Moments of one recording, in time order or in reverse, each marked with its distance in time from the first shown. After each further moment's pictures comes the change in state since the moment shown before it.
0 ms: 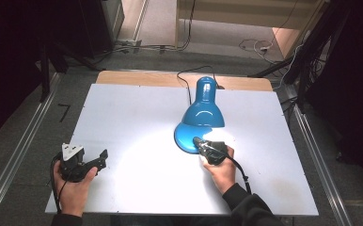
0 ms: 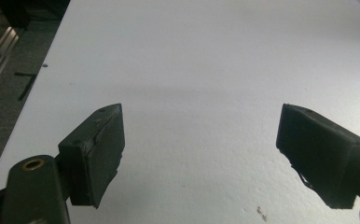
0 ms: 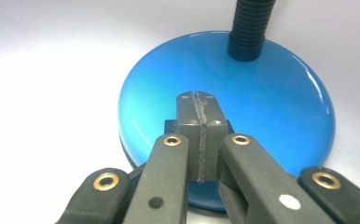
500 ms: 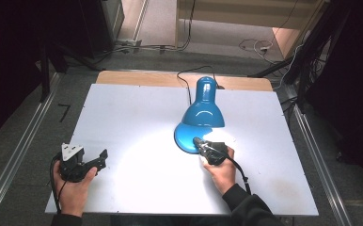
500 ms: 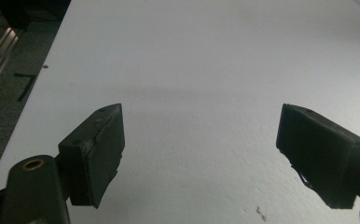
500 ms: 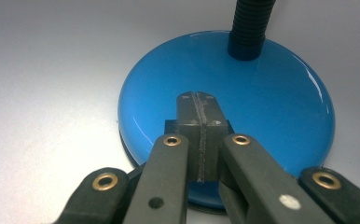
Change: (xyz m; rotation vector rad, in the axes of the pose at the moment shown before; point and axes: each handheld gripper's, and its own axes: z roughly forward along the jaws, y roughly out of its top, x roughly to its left) left arm 0.000 0.000 -0.001 -0.005 -0.004 -0.001; right arm -0.002 0.000 -0.001 0.005 0.014 0.026
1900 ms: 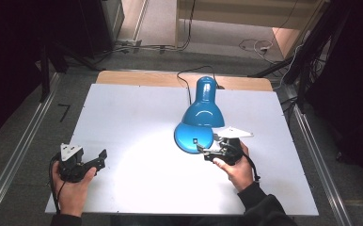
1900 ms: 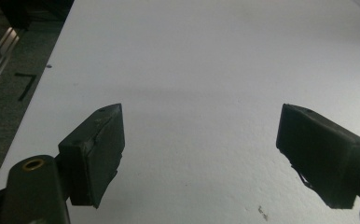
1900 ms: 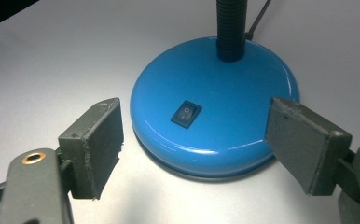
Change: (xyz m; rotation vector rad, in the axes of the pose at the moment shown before) left arm 0.002 0.000 -0.002 0.000 0.001 -0.003; right arm -0.029 0.008 -0.037 0.018 0.113 0.058
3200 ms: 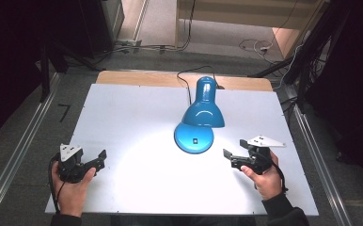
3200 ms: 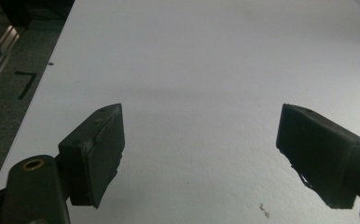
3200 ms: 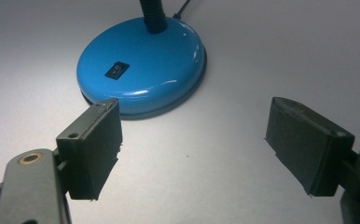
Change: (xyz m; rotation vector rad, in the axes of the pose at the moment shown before) left arm 0.001 -0.001 -0.001 0.002 0.003 -0.004; right arm -0.043 -0.029 -0.063 -0.008 -0.107 0.032
